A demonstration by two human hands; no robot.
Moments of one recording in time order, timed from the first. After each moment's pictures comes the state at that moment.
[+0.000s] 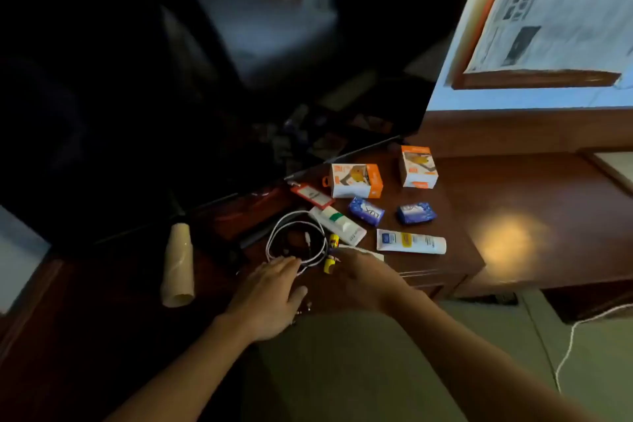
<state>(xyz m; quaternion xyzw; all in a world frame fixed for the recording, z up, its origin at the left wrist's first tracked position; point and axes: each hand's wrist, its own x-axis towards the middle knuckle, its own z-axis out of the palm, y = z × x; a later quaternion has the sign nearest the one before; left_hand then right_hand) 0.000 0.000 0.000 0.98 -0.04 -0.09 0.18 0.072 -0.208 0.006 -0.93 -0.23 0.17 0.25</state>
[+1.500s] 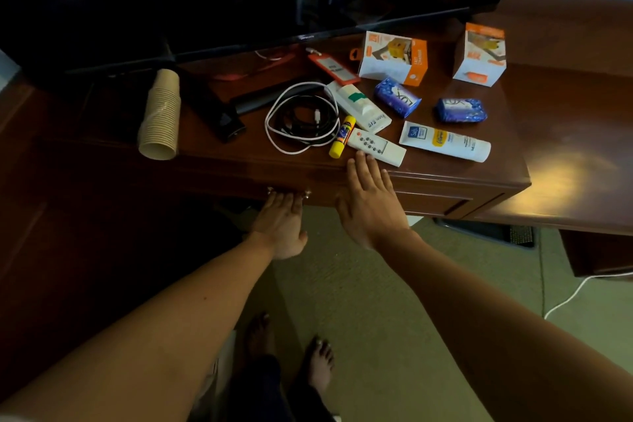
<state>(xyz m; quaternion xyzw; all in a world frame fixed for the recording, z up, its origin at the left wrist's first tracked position) -0.012 -0.044 -0.193 0.98 -0.01 -0.19 0.03 0.050 -0.234 -0.114 -0.95 -0.29 0.09 0.06</state>
